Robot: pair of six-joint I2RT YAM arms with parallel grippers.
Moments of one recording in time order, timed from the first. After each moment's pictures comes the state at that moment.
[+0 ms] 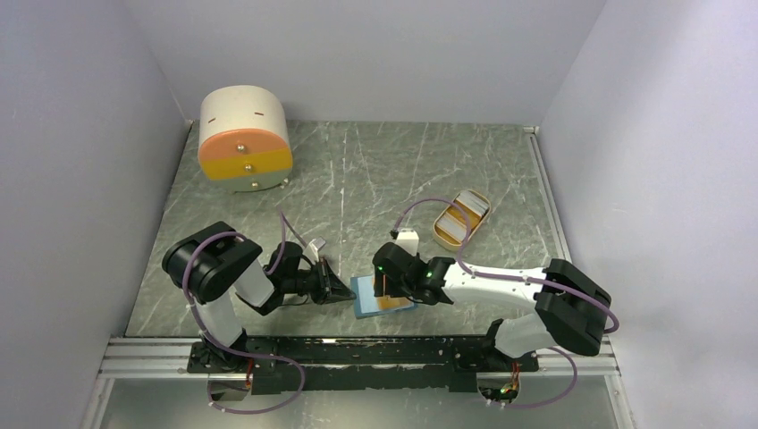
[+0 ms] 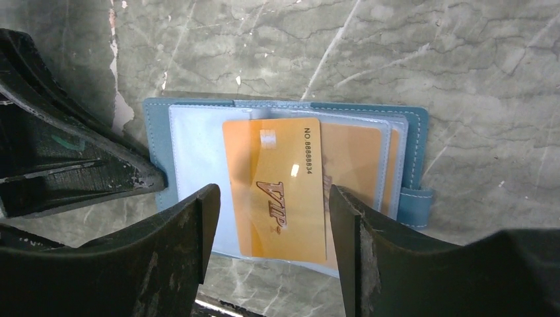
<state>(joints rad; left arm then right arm) -0.61 1.77 0.18 1.02 0.68 -1.17 1.06 1.37 0.67 -0.32 0.31 0.89</state>
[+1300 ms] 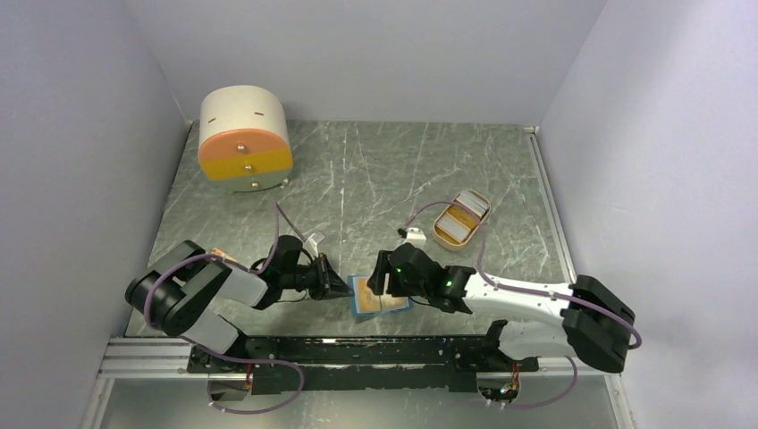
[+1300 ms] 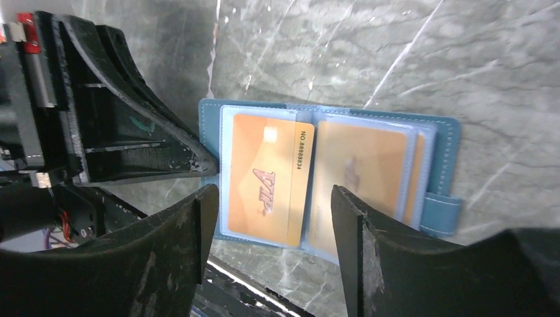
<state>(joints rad) -0.61 1.55 0.21 0.74 0.64 -1.10 1.05 1.23 0.54 -0.08 0.19 0.89</state>
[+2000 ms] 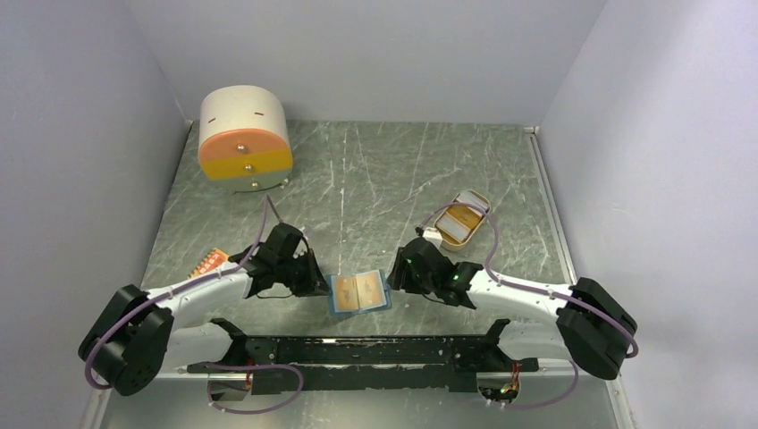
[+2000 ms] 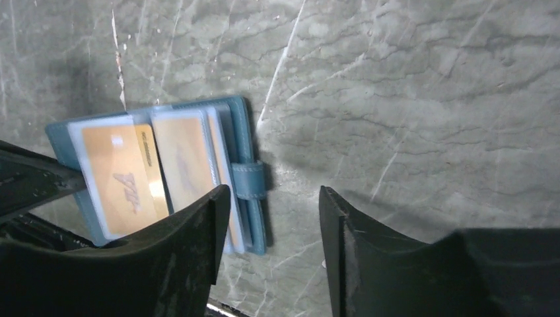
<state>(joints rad) -0.60 1.19 0.42 -0.18 0.36 -0.88 0.90 1.18 0.49 -0.16 0.18 0.90</state>
